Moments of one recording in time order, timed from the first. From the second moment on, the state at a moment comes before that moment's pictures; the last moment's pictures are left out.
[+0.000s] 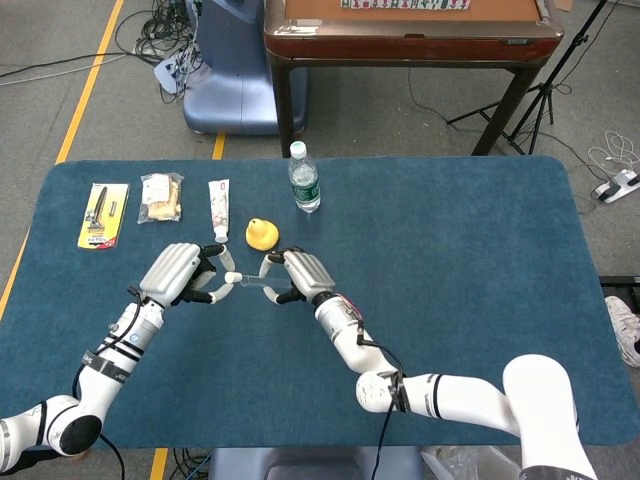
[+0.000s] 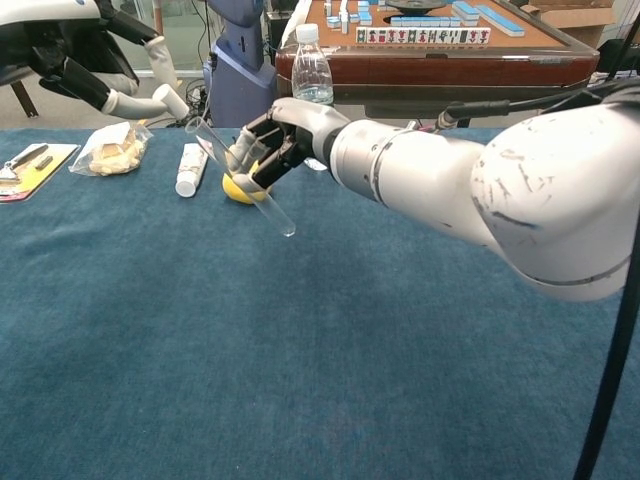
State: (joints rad) left arm -0.70 -1.18 -0.27 -1.83 1.13 1.00 -0.06; right arm 1.06 -1.84 0.44 -1.38 -0.69 0.83 -0.14
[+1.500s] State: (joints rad) left arm -0.71 -1.19 -0.26 -1.82 1.13 0.97 -0.06; right arm 1.07 -1.85 0.43 -1.38 -0.70 0.84 -0.13
